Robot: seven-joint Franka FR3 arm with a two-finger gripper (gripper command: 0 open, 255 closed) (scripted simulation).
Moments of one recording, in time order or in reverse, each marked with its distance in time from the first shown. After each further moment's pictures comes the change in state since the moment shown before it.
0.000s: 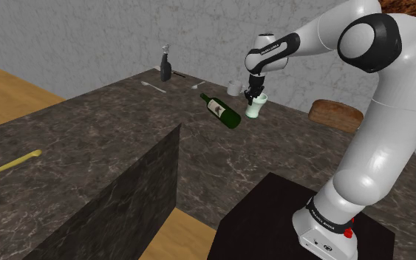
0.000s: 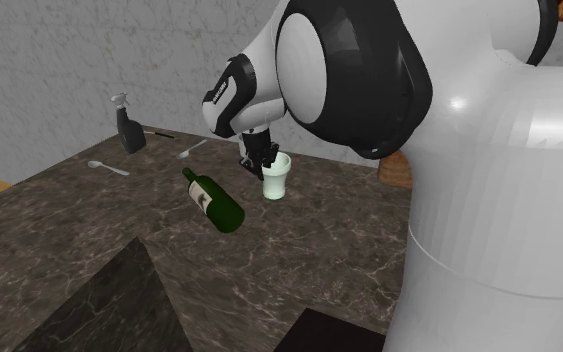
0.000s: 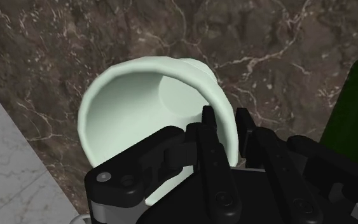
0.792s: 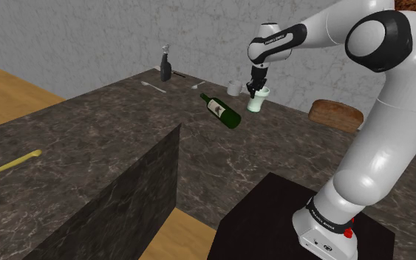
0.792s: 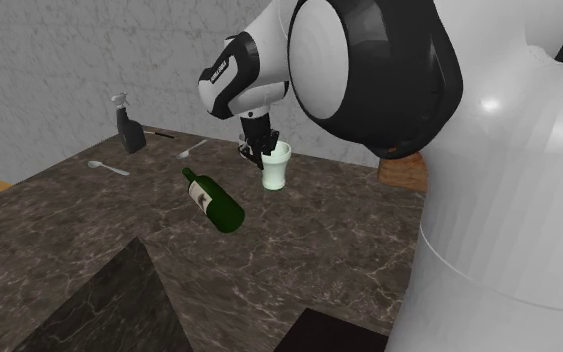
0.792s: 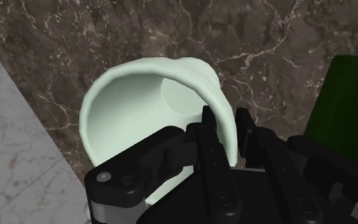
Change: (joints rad) arm 0.004 -0.046 -0.003 0.053 -0.011 -0.098 -0.002
